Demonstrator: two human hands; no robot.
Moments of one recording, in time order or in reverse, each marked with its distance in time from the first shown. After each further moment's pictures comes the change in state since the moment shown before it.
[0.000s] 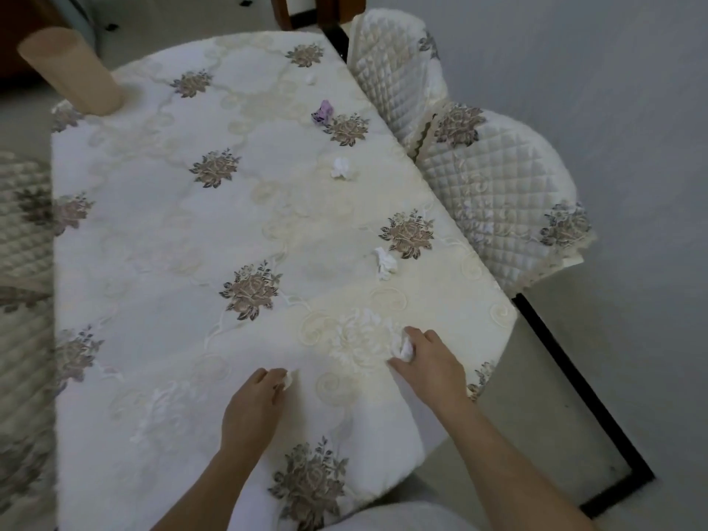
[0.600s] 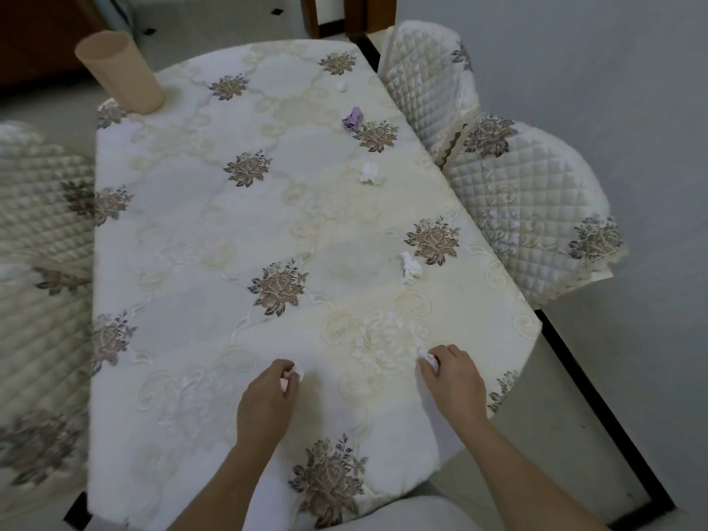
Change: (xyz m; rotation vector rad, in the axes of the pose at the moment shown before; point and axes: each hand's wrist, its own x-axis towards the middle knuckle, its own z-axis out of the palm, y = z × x) left_hand -0.004 -0.008 -0.007 -0.185 0.129 -0.181; right_hand -0.014 0.003 0.015 -0.031 0.250 -0.130
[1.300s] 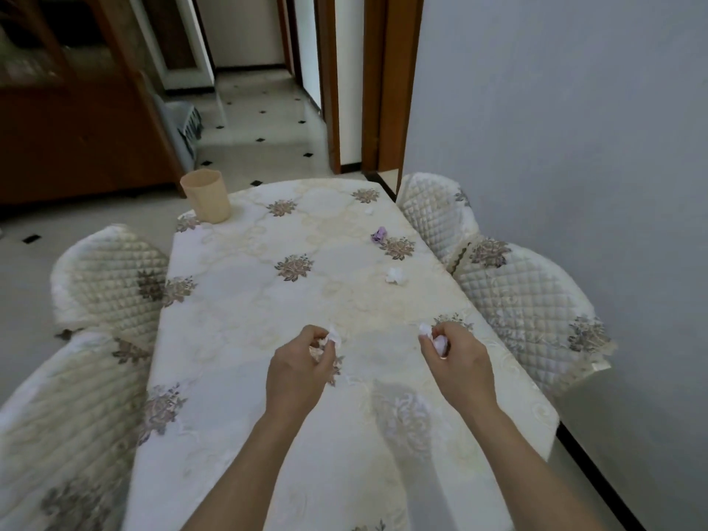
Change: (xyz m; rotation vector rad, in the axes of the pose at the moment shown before) left_hand 0.040 0.092 -0.143 -0.263 0.314 0.319; right_hand 0.044 -0.156 -0.118 0.324 0.346 -0.290
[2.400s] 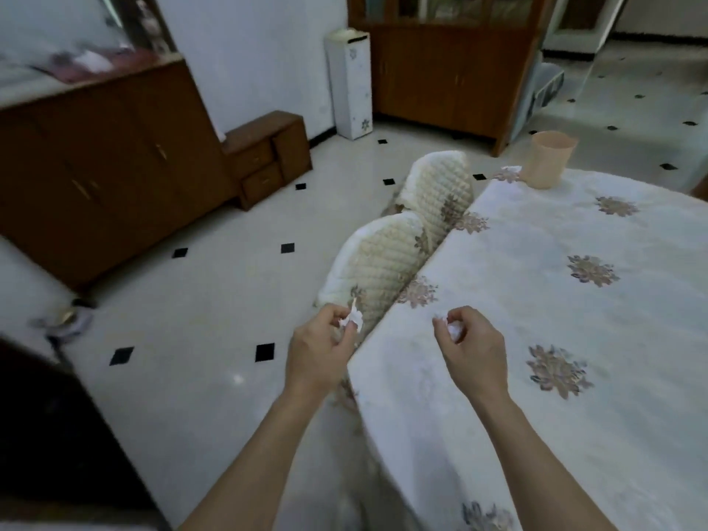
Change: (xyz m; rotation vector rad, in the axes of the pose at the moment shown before) left_hand -0.234 -0.087 -0.204 0.119 0.693 -0.530; right_hand -0.133 -0.211 0.161 0.353 -0.631 -0.447
